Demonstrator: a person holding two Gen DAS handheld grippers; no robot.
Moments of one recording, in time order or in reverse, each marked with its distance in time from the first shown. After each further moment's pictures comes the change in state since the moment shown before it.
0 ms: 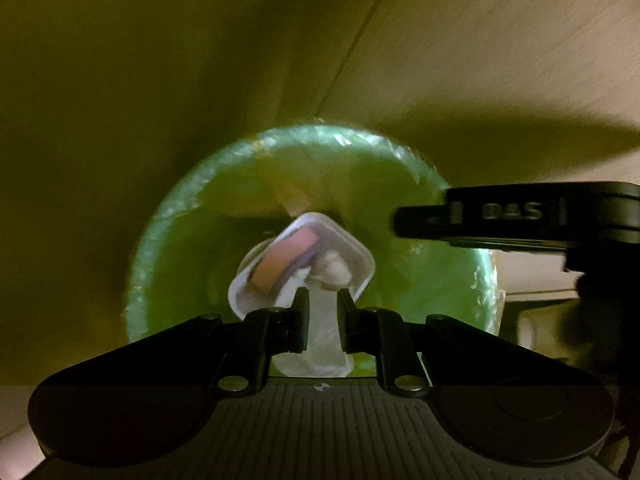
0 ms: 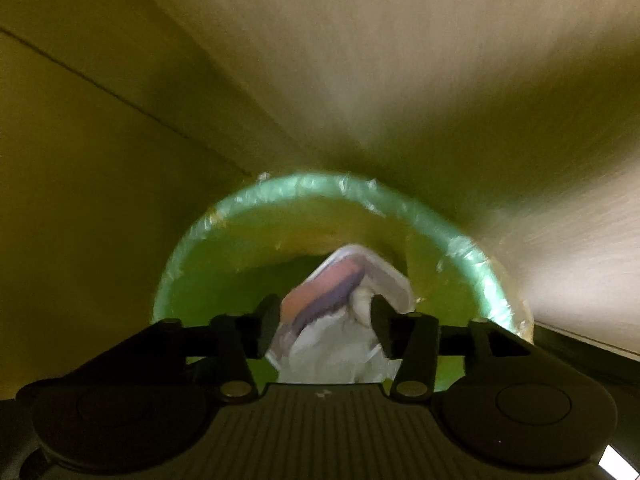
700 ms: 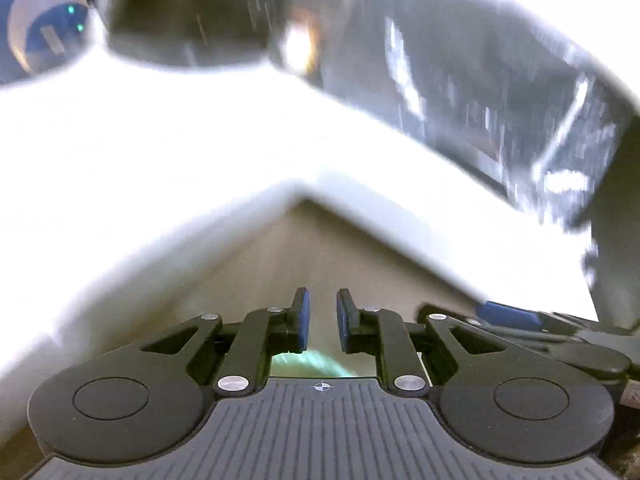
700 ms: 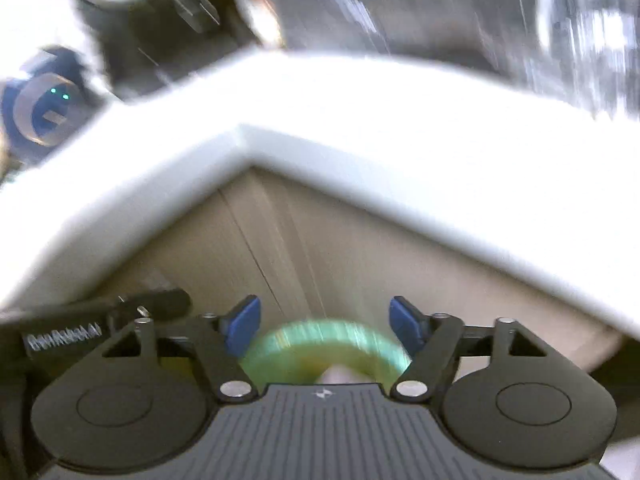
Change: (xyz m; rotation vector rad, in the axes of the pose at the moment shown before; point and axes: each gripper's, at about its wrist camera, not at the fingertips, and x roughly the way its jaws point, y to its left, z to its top) left arm -0.285 -0.037 -0.054 0.077 -0.703 -0.060; right arm -0.266 0.092 -0.094 -0.211 -0.623 -0.092
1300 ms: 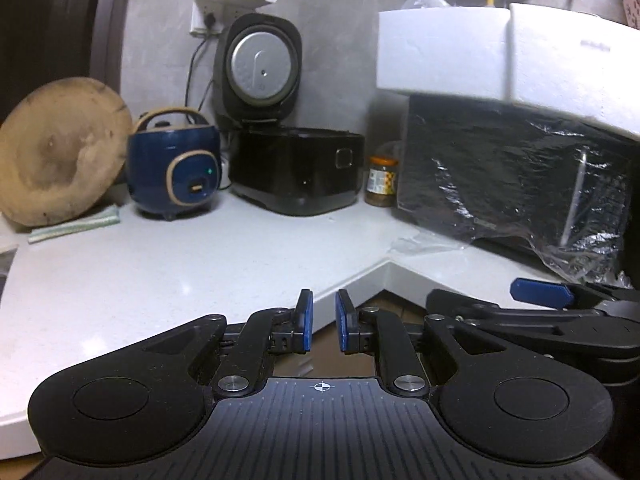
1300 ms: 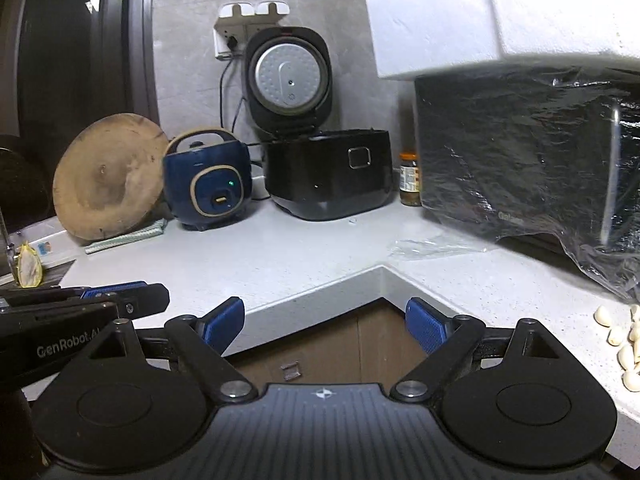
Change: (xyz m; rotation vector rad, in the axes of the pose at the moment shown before) left arm -0.137 -0.066 -0.028 0.069 -0.288 0.360; right arm -0.106 0.021 0.000 -0.217 -0.314 0.307
